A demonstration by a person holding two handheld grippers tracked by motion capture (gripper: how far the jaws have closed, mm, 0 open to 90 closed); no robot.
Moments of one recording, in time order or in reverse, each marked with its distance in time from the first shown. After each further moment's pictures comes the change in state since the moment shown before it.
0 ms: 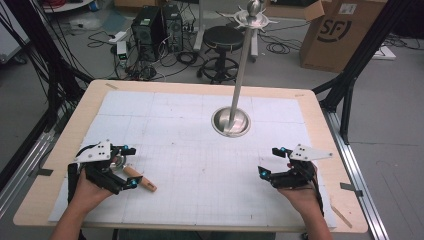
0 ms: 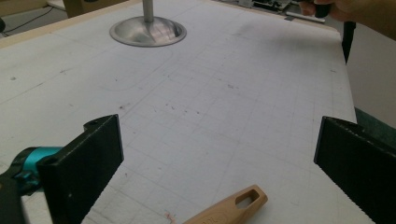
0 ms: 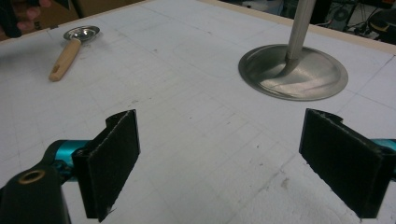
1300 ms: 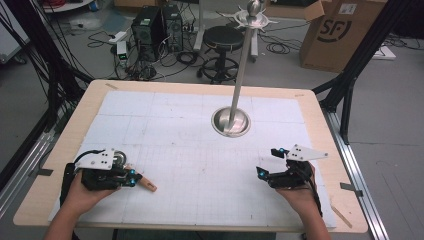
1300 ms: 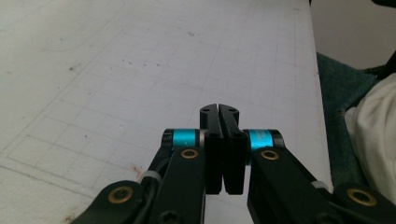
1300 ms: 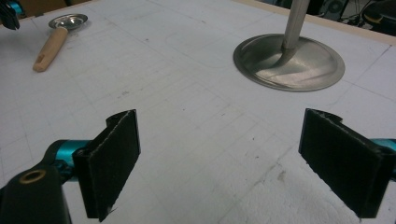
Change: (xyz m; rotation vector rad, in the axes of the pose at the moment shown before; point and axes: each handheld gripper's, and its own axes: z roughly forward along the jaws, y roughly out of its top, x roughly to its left) left arm -0.006 -0.004 -0.006 0.206 -0.141 0.075; right arm 0.002 -0.003 0.007 0.034 -0.025 -0.008
